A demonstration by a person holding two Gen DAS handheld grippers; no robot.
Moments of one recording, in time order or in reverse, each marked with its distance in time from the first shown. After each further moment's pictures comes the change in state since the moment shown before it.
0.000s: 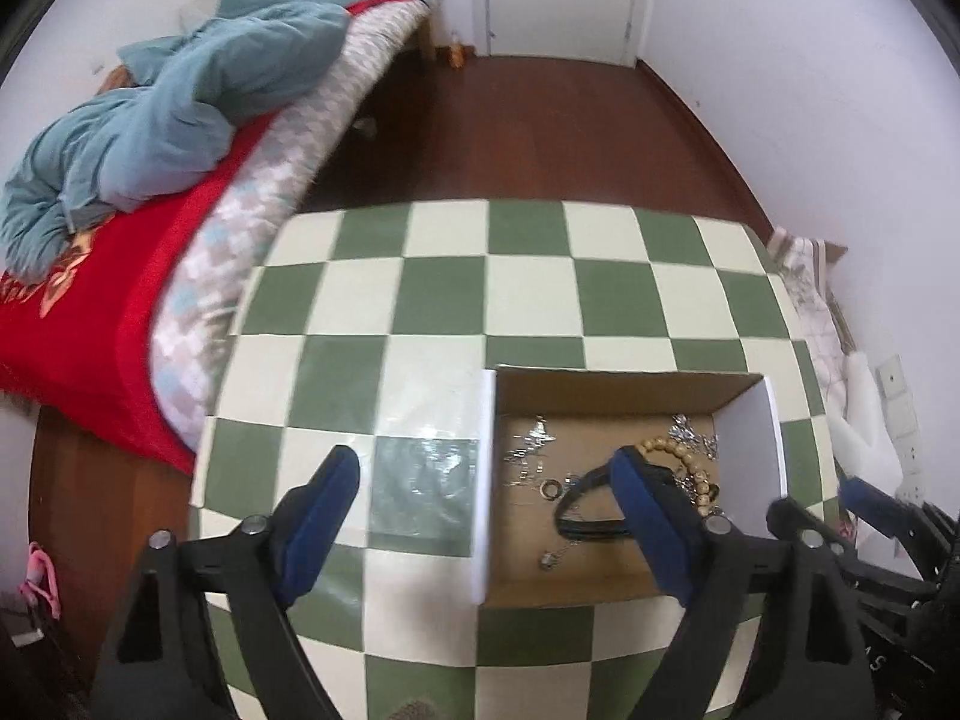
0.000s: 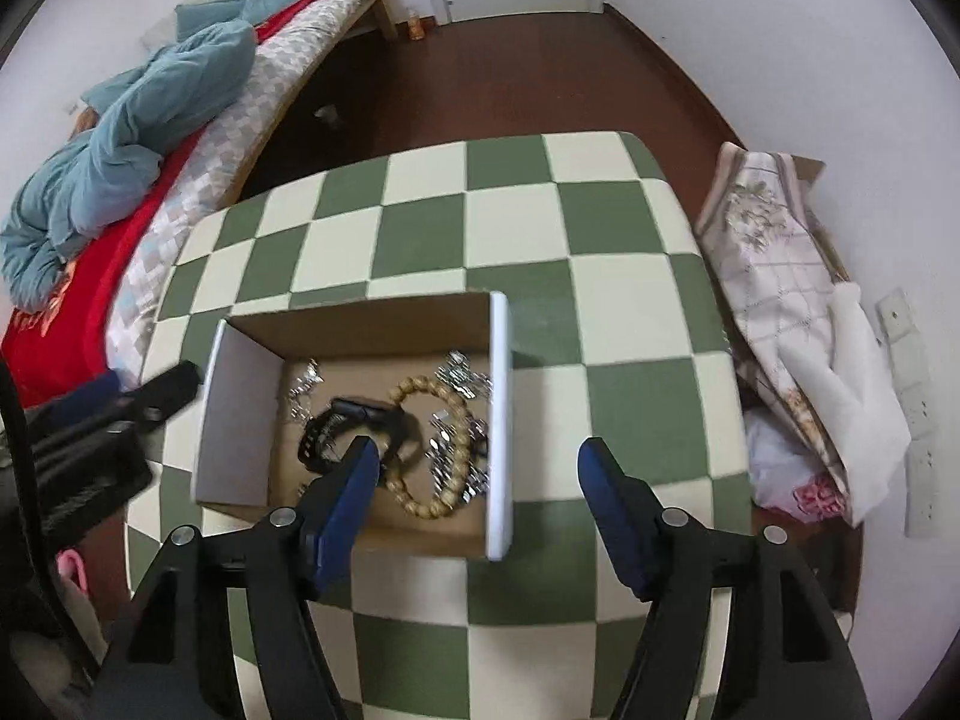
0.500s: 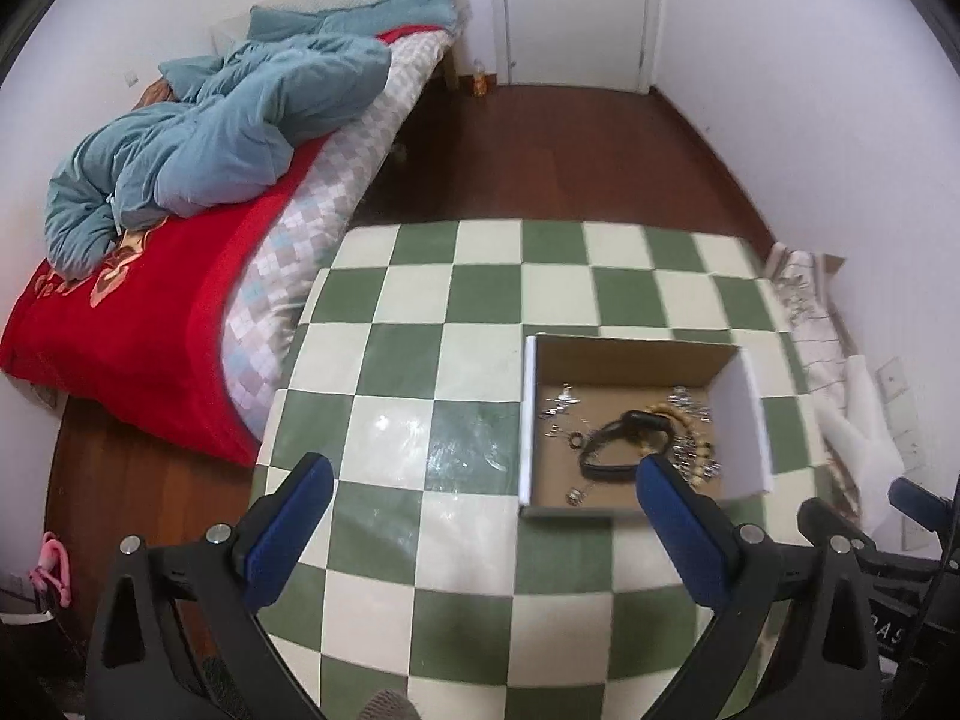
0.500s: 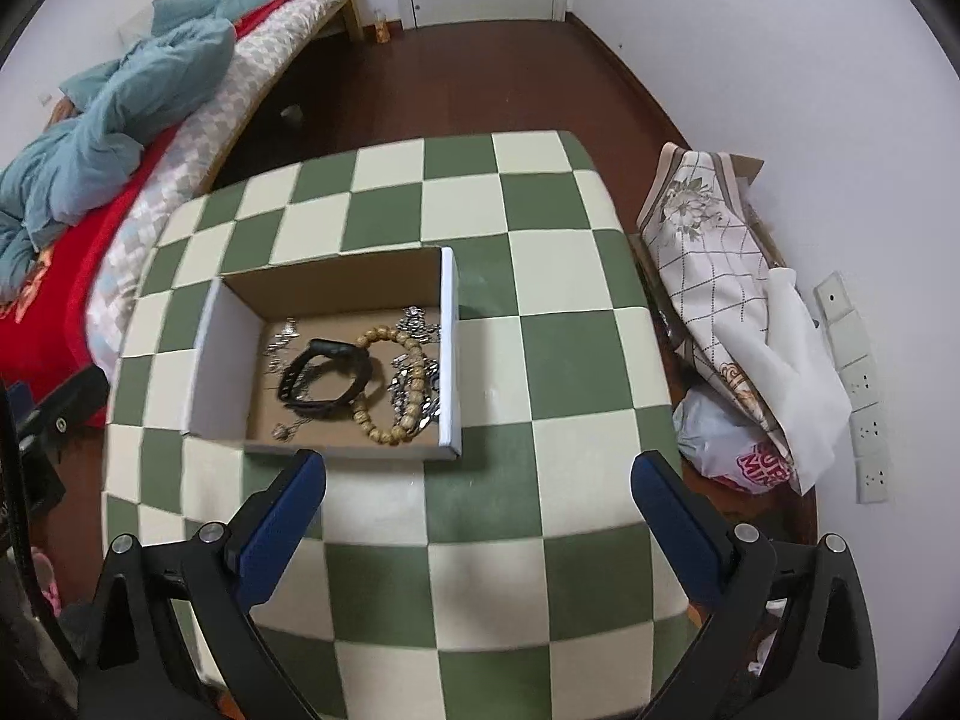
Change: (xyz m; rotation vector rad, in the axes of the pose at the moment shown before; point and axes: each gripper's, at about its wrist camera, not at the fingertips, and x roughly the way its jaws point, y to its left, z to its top) left arm -0.074 0.012 -0.039 -0.005 -0.074 0.047; right arm -0.061 -0.002 -0.042 0.004 -0.028 -0.099
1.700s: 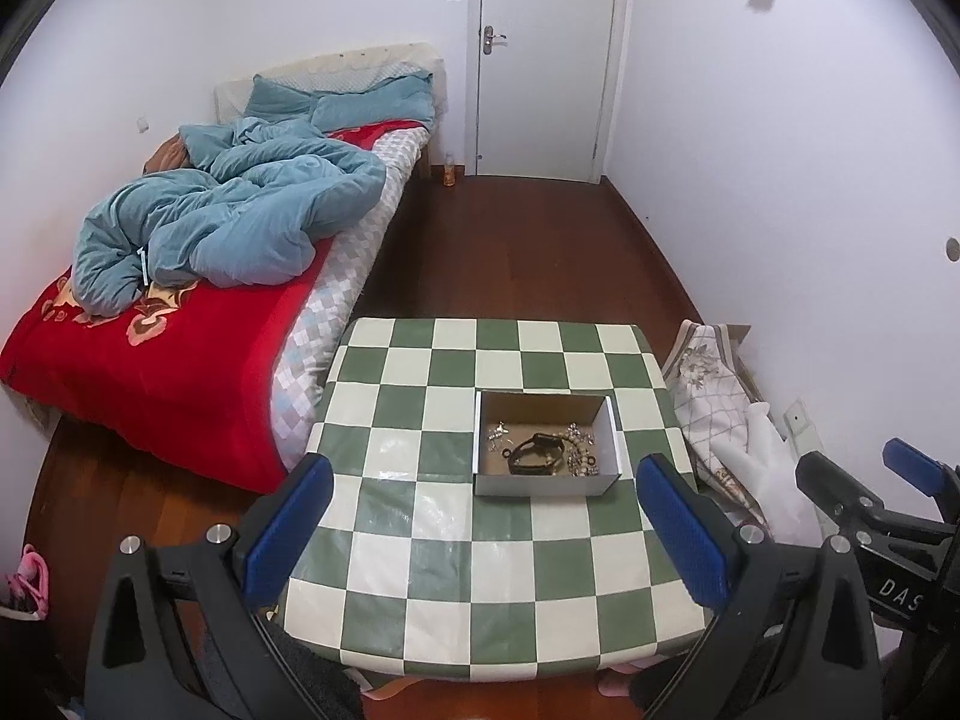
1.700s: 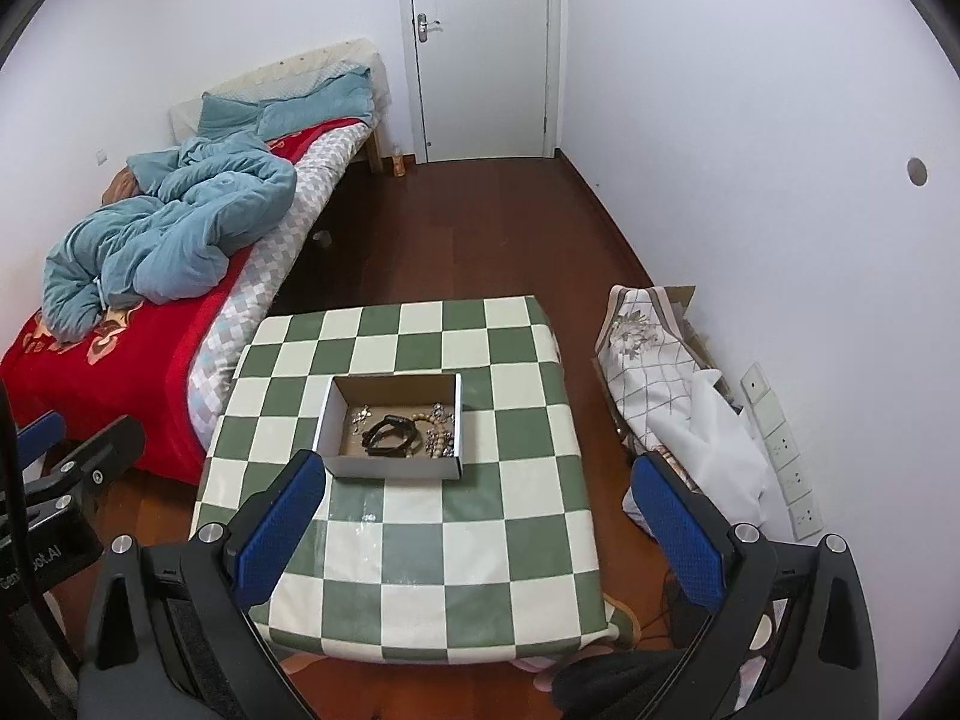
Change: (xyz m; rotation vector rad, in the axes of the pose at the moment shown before) left arm -0.203 0.010 -0.025 -0.015 -0.195 -0.106; right arm -0.257 -0.005 -0.055 -0.018 -0.312 -0.017
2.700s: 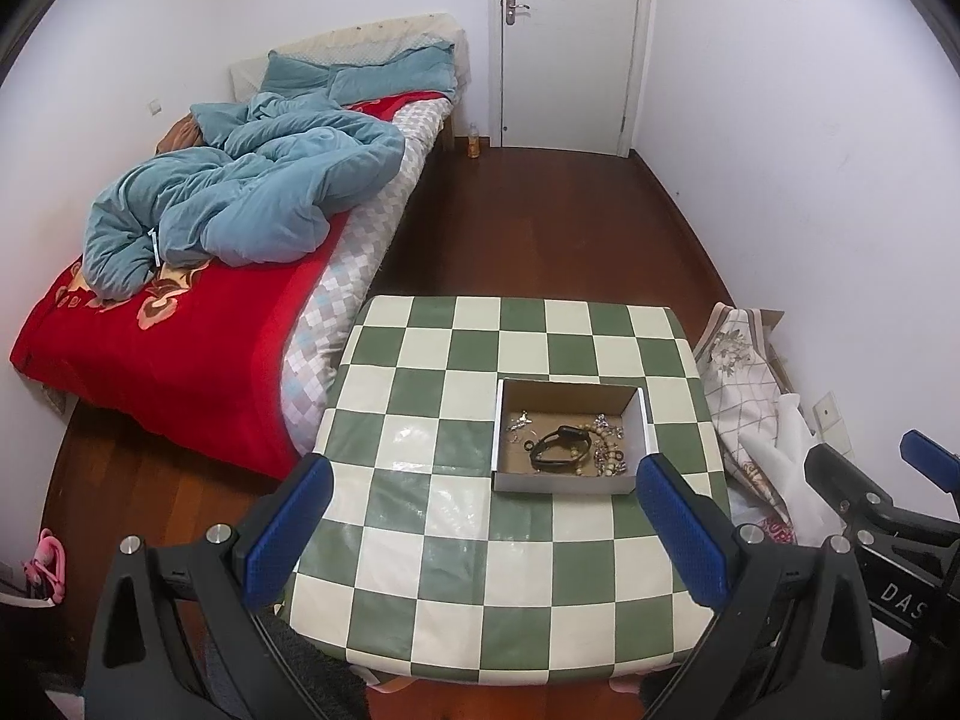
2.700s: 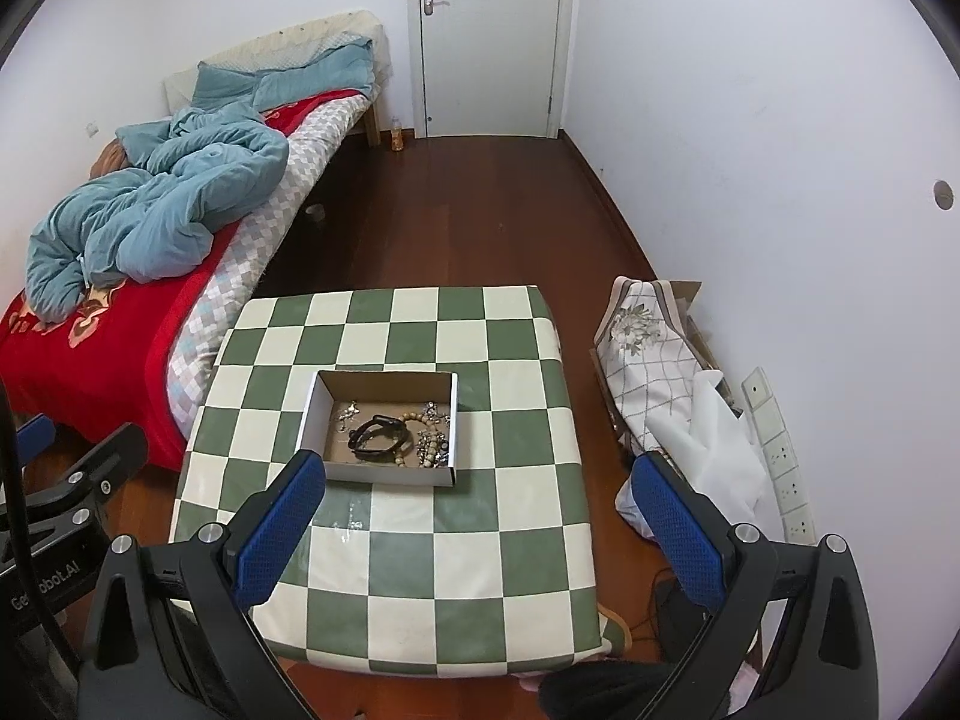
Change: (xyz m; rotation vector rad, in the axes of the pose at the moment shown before) left arm 0.037 -0.002 0.010 -0.014 0.074 0.063; right arm 0.048 0.014 0.025 -0.039 0.064 -0.022
